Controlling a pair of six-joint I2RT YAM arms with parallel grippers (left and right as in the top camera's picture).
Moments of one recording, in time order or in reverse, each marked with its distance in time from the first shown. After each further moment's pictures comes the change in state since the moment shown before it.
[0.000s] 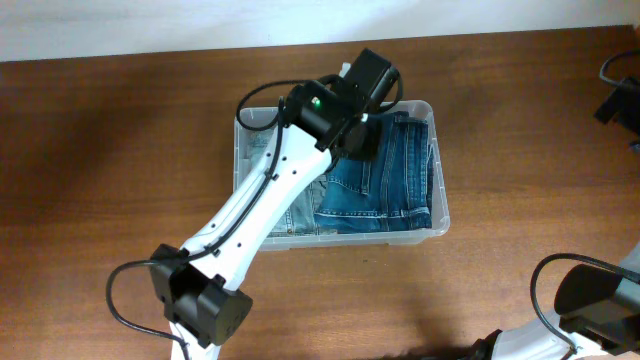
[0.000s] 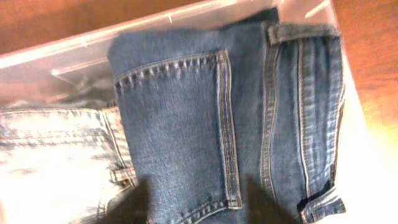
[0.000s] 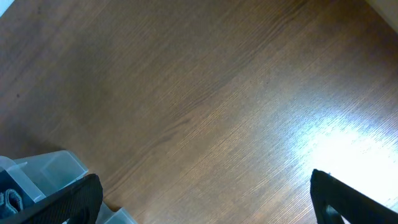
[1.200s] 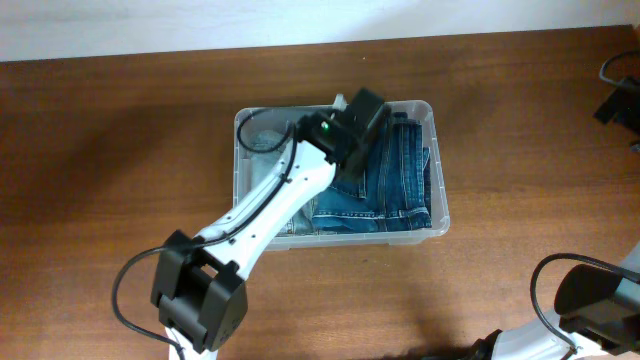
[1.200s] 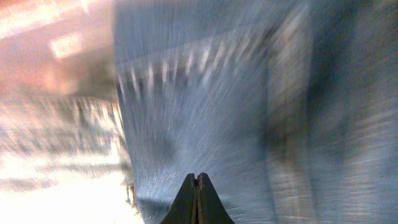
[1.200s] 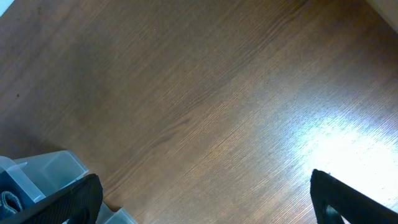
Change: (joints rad) left arm 0.001 -0.036 -0.331 0.217 -0.127 0.021; right arm 0.000 0.000 0.000 0.000 0.000 0.000
